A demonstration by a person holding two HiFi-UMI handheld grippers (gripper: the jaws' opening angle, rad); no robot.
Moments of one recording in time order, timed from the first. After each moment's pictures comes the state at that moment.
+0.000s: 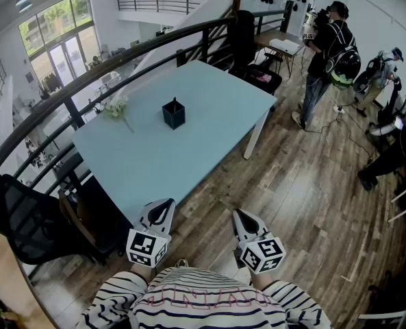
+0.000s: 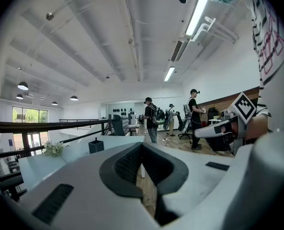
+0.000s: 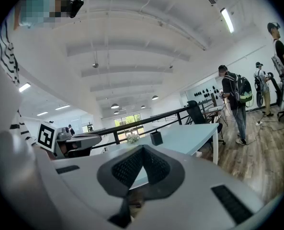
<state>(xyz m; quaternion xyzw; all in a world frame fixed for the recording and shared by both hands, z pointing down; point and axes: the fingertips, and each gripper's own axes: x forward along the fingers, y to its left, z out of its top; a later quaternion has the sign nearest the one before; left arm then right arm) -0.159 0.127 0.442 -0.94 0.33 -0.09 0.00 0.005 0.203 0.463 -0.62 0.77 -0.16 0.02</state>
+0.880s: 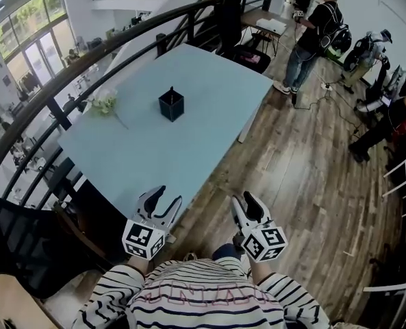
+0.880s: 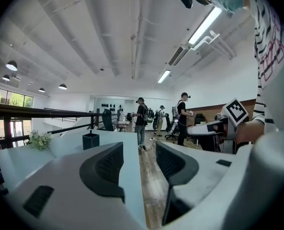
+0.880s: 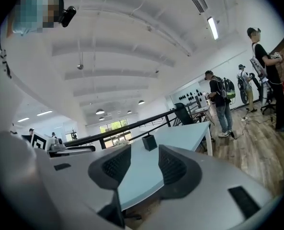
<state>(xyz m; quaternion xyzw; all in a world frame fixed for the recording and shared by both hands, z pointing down) -0.204 0.040 0.475 -0.96 0.25 -0.08 -0.04 -0.035 0.122 0.478 -0.69 0.71 -0.17 0.06</state>
